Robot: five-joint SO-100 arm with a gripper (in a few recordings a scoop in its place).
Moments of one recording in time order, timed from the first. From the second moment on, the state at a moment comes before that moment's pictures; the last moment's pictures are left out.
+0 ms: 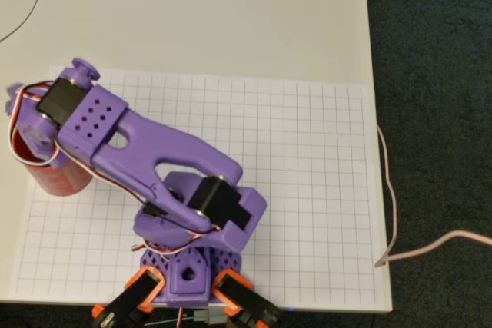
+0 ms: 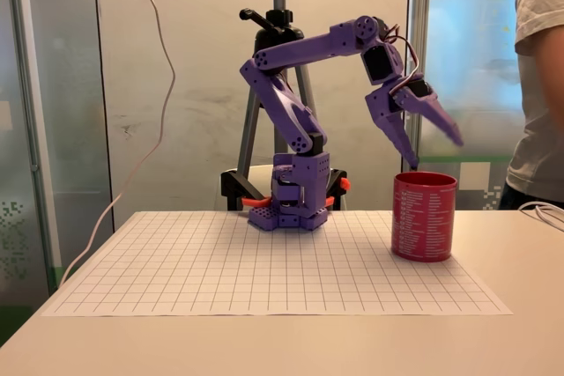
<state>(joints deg) -62.9 132.0 119.8 78.8 19.2</state>
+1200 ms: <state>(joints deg) -16.6 155.4 129.8 52.6 8.9</state>
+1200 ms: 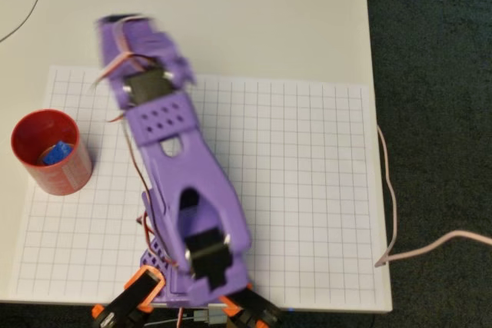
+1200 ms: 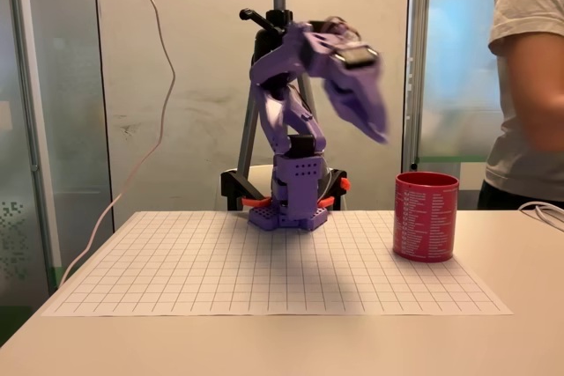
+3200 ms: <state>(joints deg) -6.1 188.7 179.6 49.8 3.7</state>
